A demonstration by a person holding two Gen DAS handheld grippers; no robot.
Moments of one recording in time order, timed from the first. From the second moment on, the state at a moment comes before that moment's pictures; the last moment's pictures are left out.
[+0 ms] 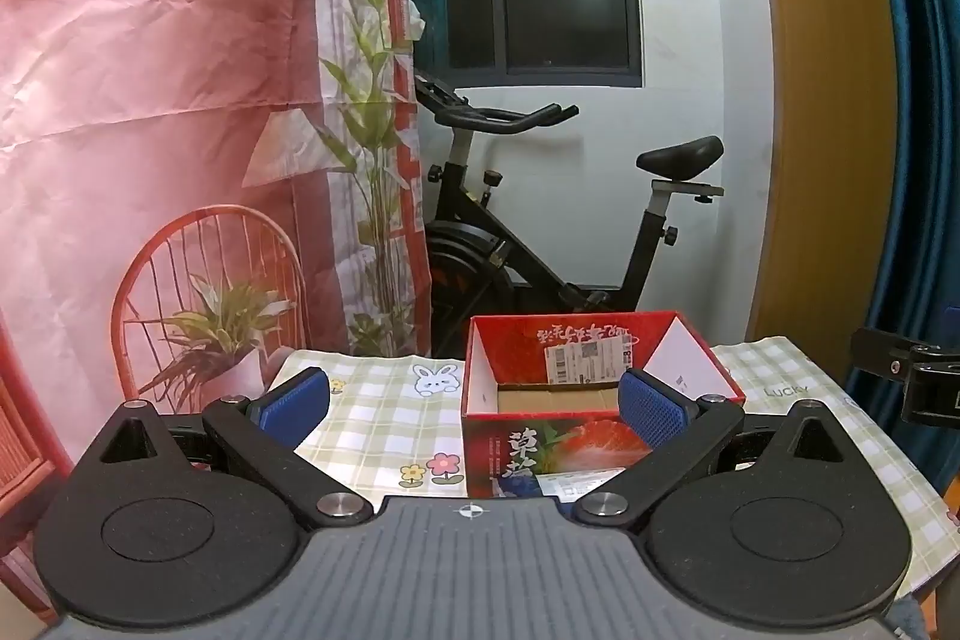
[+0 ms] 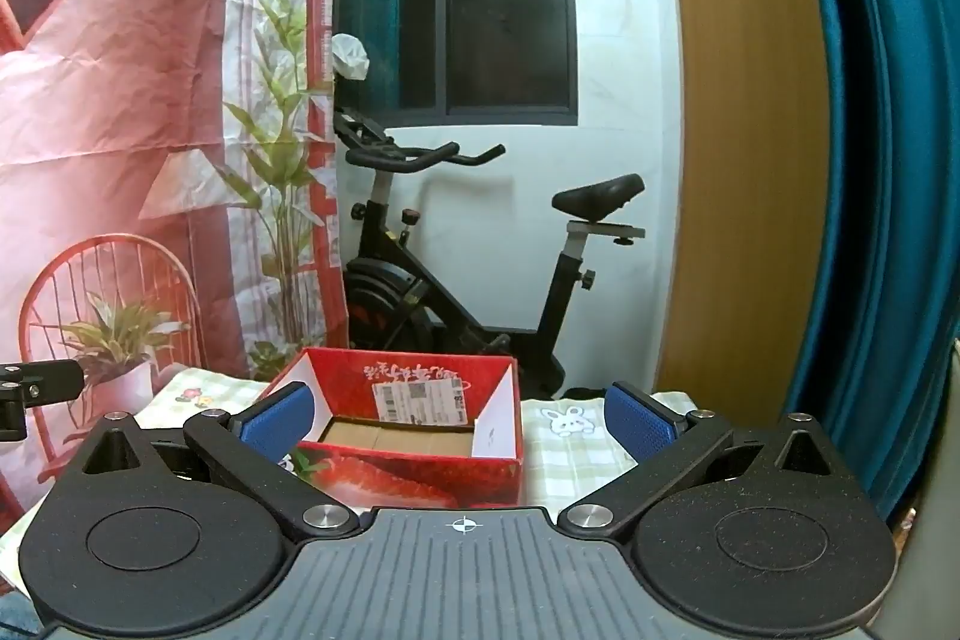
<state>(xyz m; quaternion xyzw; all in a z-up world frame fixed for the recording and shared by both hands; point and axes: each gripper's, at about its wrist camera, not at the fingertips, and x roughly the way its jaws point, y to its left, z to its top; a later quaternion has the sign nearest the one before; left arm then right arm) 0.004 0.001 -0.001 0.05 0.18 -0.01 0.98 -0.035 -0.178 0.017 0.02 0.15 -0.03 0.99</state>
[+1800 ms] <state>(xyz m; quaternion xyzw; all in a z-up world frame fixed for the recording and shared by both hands) 0.003 0.003 -0.002 0.05 0.18 -0.01 0.98 -0.030 -0.181 0.016 0.03 0.16 -0.03 0.99</state>
